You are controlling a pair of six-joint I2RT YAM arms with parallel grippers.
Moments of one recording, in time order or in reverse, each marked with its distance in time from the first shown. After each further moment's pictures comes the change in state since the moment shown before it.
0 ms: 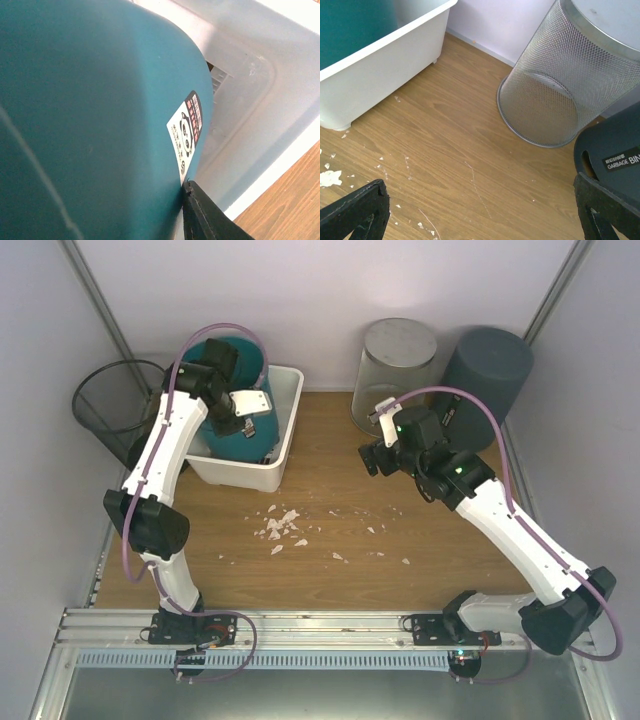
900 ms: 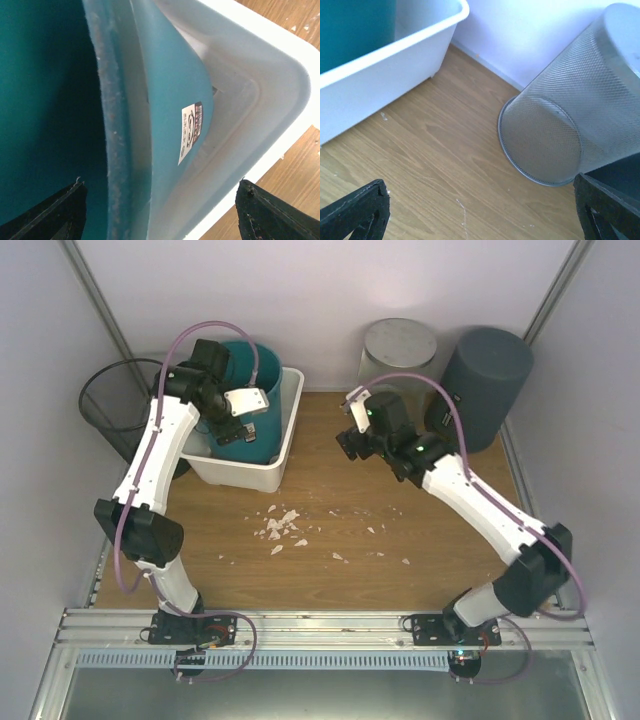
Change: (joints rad) left arm 0.021 -0.077 -0.054 0.032 0.092 -0.040; right arm 0.000 0.276 0.083 0.190 0.008 -0.126
